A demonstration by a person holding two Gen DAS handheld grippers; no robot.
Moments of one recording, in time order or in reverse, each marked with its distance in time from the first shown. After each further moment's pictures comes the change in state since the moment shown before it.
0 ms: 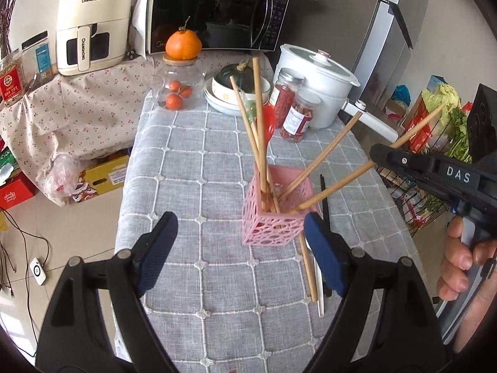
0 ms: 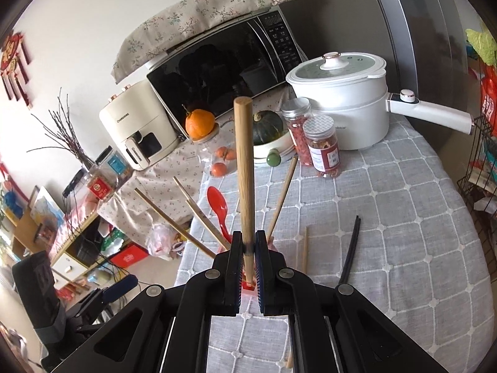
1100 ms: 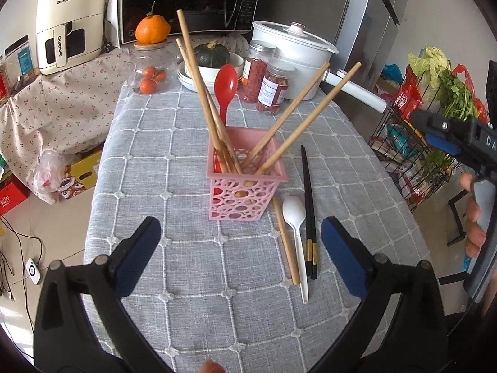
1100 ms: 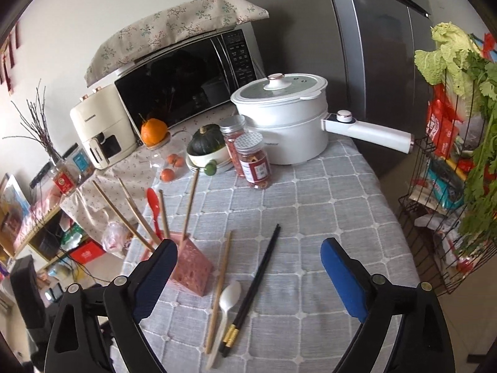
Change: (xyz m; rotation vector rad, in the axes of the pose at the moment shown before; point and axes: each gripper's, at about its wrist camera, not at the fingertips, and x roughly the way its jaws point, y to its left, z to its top) left arm 0.017 -0.043 -0.029 0.073 0.038 -0.014; right arm -0.057 -0.058 -0.003 -0.078 -0.051 -0.221
